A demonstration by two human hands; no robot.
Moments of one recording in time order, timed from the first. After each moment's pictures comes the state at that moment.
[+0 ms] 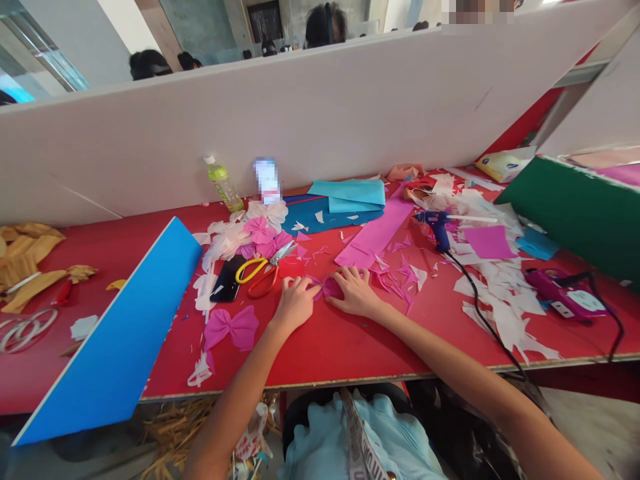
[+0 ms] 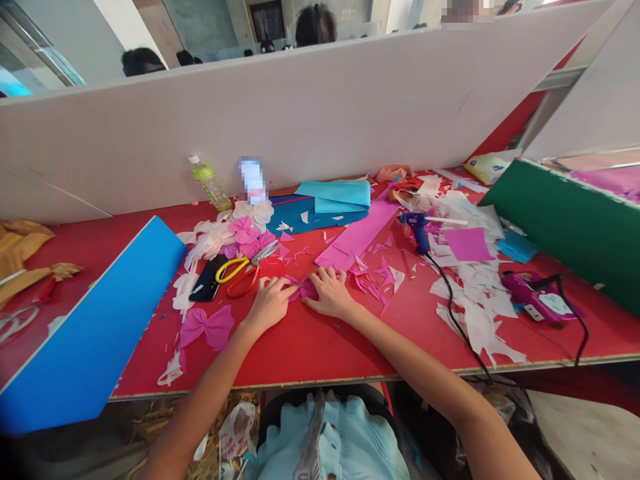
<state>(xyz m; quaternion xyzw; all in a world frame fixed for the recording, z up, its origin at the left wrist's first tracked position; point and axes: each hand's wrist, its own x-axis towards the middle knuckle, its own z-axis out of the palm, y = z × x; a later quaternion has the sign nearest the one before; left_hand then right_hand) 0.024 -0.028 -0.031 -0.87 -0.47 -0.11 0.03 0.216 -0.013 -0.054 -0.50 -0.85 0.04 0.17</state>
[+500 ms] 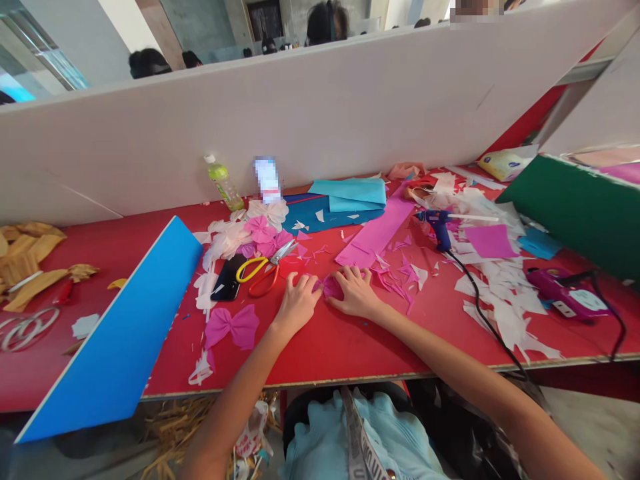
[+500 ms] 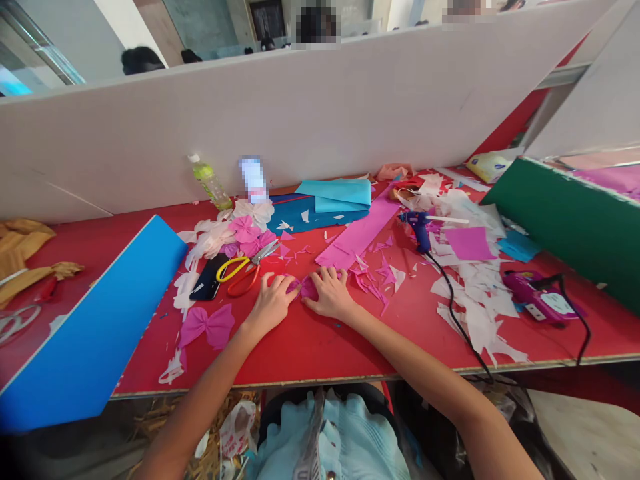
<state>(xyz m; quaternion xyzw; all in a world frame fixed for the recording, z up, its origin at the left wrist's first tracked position) 0.029 -0.034 -0.023 -0.89 -0.44 -0.06 0.11 0.213 -0.018 -0.052 -0.53 -0.83 0.04 0.18</state>
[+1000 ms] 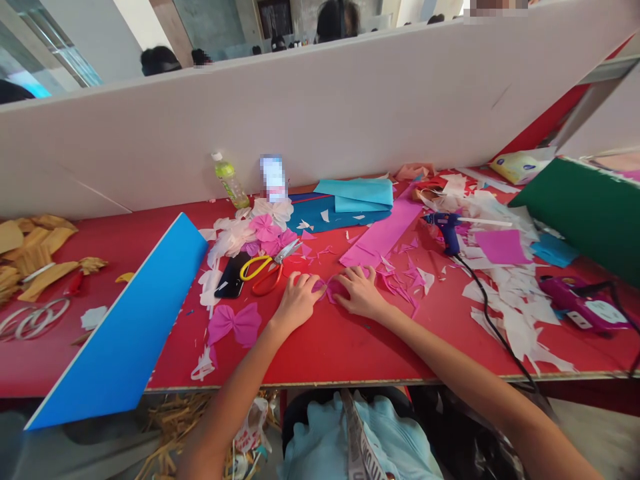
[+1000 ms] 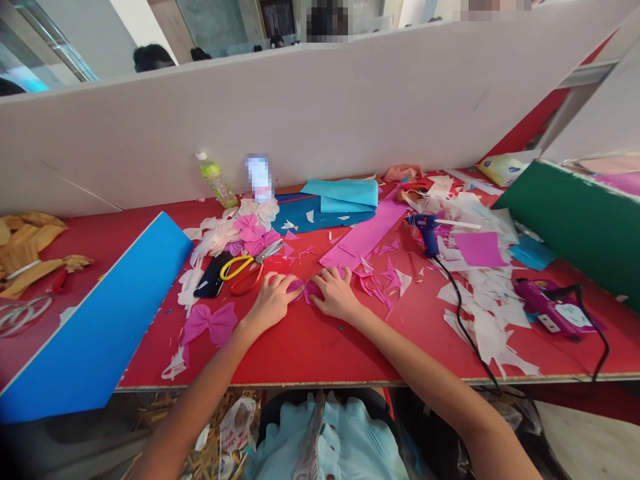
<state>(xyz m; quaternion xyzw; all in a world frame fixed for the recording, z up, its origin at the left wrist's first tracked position) 0.021 -0.029 -0.024 -0.90 -0.43 -0.07 0.09 0.220 -0.013 -0.049 -0.48 -0.86 0.04 0.18</state>
